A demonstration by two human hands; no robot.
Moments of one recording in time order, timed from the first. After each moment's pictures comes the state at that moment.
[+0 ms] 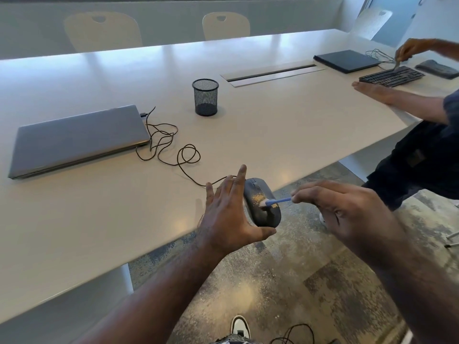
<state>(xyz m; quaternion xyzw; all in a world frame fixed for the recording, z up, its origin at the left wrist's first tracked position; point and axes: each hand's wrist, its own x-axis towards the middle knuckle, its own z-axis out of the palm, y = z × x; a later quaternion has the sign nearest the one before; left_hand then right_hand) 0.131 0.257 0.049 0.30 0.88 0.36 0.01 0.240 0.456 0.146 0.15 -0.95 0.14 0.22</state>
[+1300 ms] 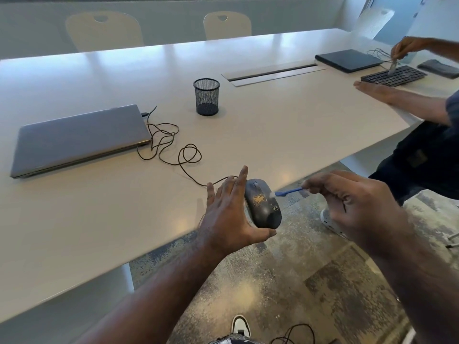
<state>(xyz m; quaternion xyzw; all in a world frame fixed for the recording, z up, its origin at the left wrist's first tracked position) 0.130 0.257 0.046 0.30 0.88 0.37 0.01 0.234 0.461 0.147 0.09 -0.94 0.17 0.27</state>
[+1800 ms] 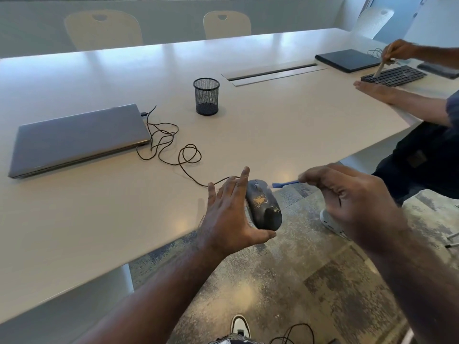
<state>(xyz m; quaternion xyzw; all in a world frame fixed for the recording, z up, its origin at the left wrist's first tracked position) 0.129 0.258 0.045 0.32 0.88 0.36 0.02 0.225 0.457 0.149 0.09 -0.94 0.16 0.27</state>
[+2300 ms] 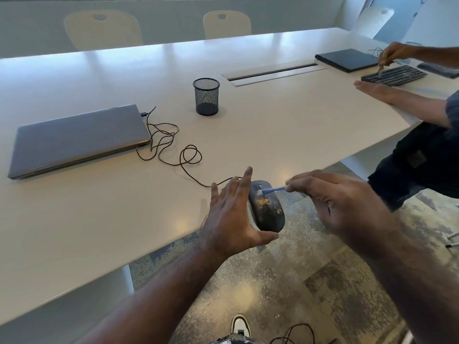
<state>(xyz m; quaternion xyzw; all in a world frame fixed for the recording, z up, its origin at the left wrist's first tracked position) 0.129 0.260 0.045 0.32 0.87 0.36 0.03 0.223 0.446 0.154 0.14 -0.96 0.12 0.21</state>
